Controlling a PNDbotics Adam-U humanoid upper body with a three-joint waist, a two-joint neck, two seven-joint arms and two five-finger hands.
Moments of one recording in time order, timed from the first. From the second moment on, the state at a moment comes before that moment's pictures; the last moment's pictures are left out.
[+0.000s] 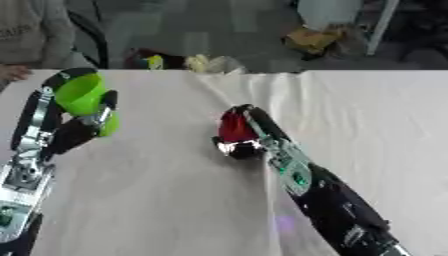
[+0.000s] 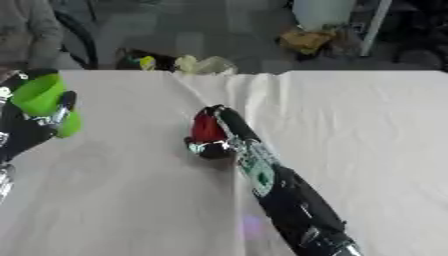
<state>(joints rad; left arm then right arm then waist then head) -0.58 0.26 -0.12 -1.46 -0.14 -0.11 0.06 -0.80 -0.11 0.19 -0.84 0.60 -0.20 -0.18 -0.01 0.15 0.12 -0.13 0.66</state>
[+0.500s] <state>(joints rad) -0.56 0.27 -0.11 -1.47 -0.14 -0.11 0.07 -0.76 -0.15 0.18 -0.99 0.41 -0.15 -0.20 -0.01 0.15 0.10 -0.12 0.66</state>
